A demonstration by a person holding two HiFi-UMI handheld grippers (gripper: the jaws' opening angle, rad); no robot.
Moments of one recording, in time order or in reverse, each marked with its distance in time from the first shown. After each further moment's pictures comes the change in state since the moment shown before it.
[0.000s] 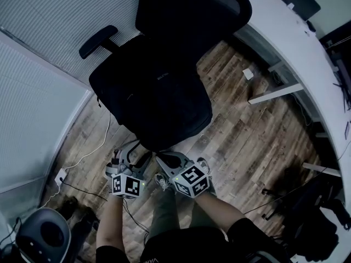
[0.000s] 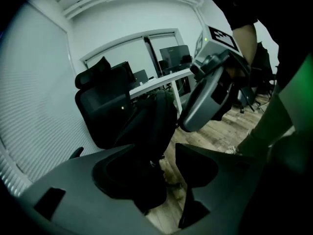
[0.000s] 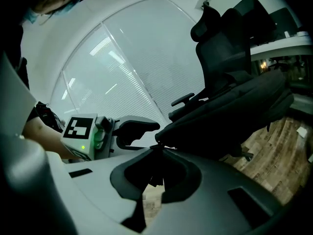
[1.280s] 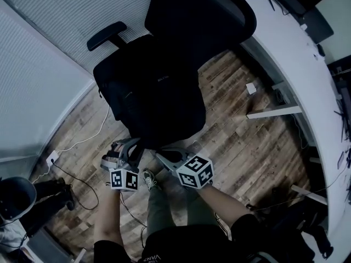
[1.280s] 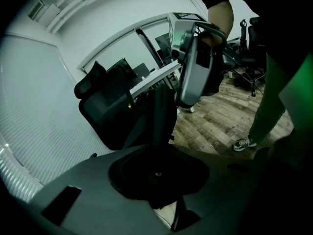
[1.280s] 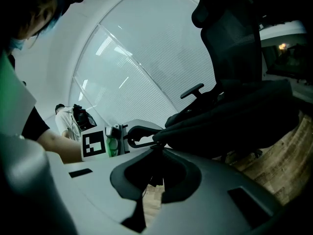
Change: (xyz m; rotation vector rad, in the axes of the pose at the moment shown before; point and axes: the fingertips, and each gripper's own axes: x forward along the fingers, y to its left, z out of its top) left arm 0.025 -0.001 0.042 0.078 0.112 0.147; right arm -0.057 -0.029 0.028 0.012 0.163 0.217
